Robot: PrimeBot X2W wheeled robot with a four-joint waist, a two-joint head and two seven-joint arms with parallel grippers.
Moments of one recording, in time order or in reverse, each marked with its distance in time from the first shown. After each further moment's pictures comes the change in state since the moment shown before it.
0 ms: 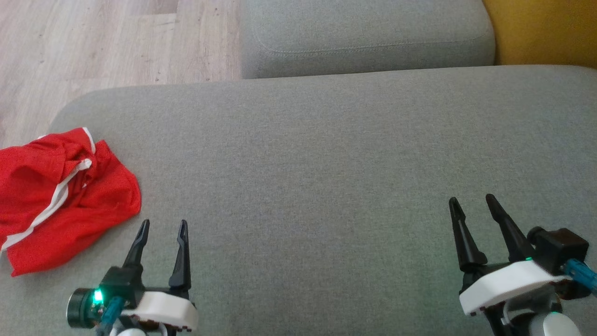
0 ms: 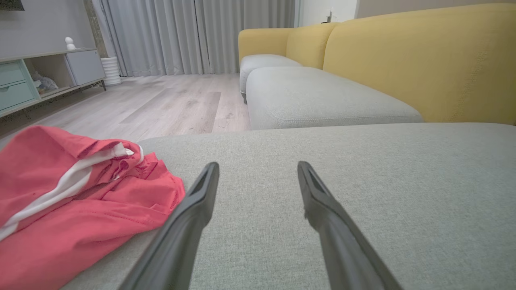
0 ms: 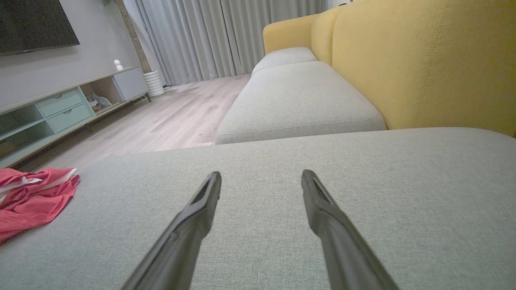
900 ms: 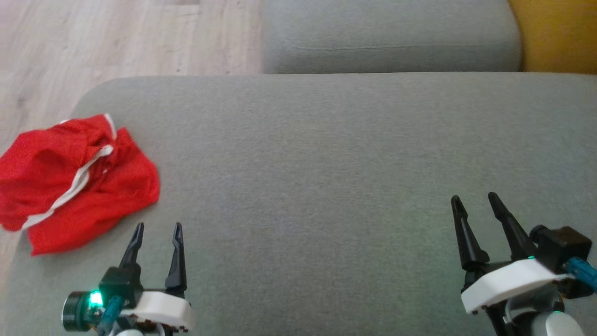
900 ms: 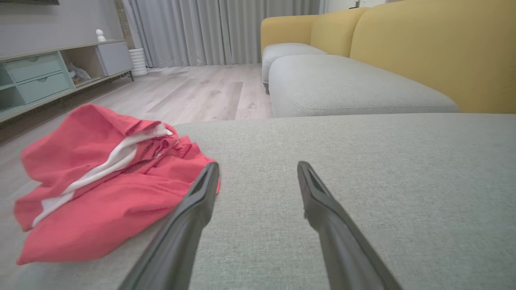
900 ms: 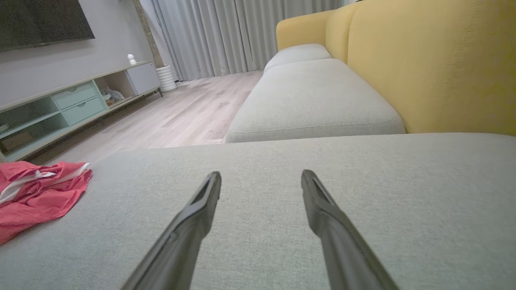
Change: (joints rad) left arm -0.001 0.016 -0.011 0.015 -0.002 0.045 0.014; right arm 0.000 0.002 -0.010 -0.010 -0.002 0.000 0.008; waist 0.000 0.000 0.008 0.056
